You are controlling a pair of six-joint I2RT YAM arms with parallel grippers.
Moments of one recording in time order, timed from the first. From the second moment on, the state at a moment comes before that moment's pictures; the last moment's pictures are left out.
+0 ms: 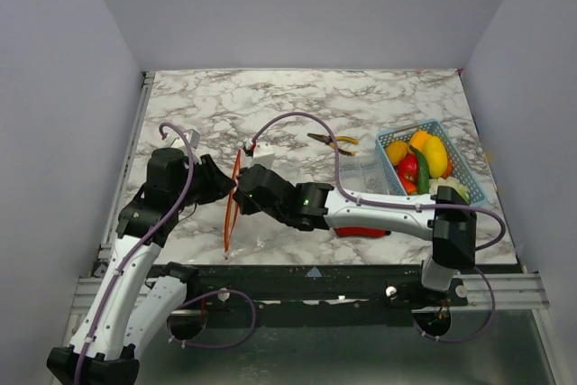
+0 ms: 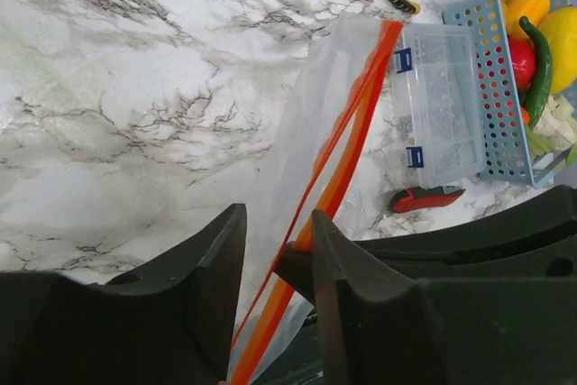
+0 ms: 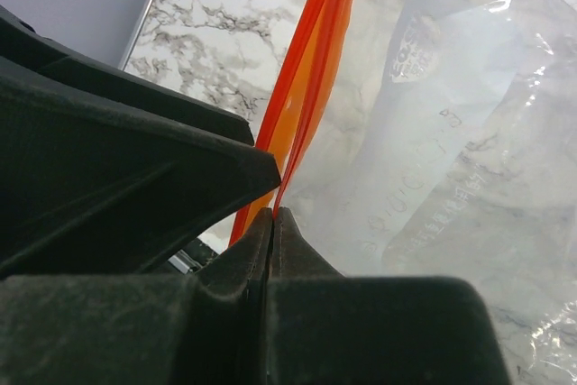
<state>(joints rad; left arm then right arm) -0.25 0.72 0.82 -0.68 0.24 -0.55 1.28 1.77 1.44 -0.24 0.42 0.73</state>
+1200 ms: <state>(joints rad) -0.26 0.80 1.37 -1.11 -0.27 -0.32 1.06 1.83 1.30 0.55 -0.27 1.05</state>
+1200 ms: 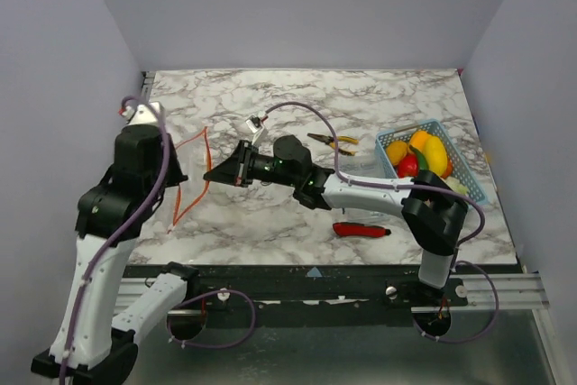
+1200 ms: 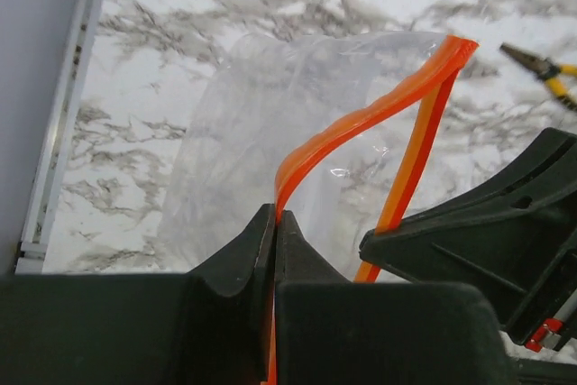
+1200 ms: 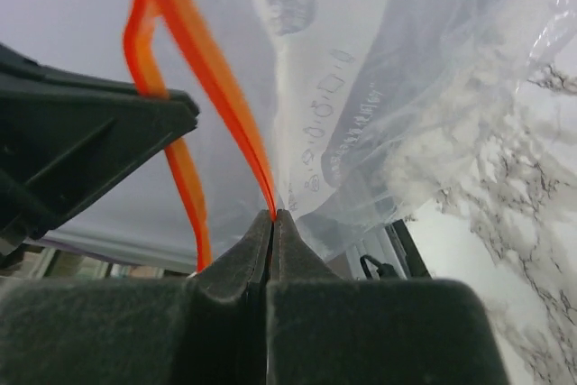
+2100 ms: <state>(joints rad) -0.37 1.05 0.94 -0.74 0.10 -0.25 0.98 1.79 1.15 -0.09 0.11 0.77</state>
